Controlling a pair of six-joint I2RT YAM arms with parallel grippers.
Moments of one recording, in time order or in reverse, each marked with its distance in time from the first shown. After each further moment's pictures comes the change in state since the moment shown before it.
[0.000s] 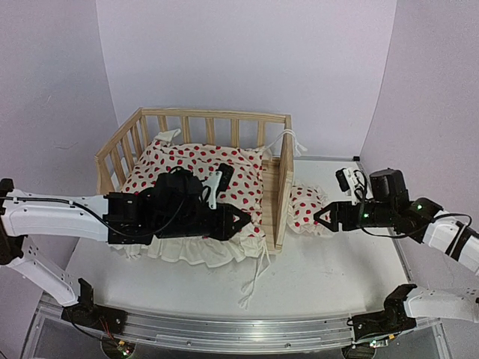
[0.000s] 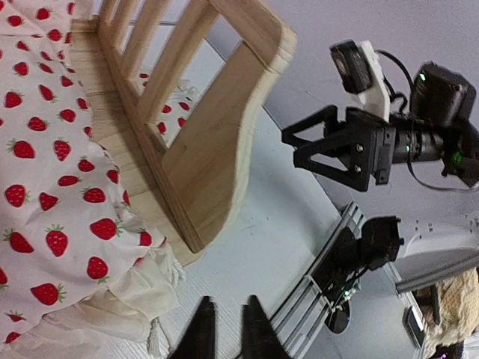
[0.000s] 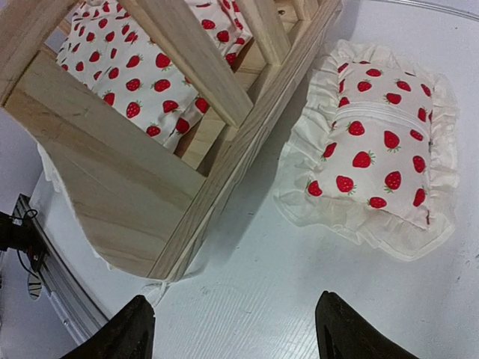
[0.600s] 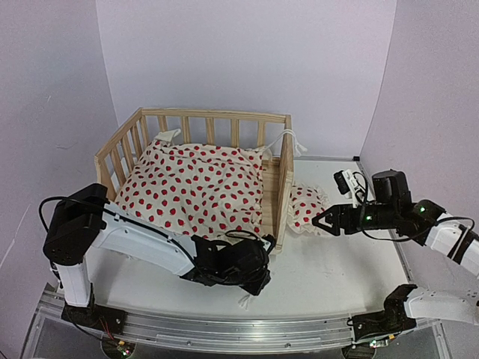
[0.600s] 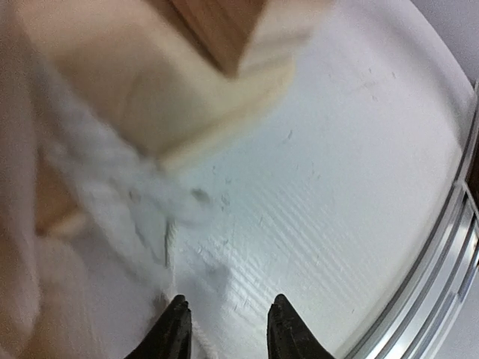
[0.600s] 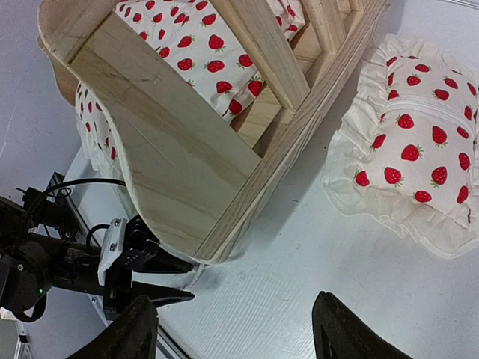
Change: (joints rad) left arm -0.130 0.541 0.112 -0.027 -0.048 0.055; right arm 0.001 -0.031 -0.008 -0.008 -0.132 0.006
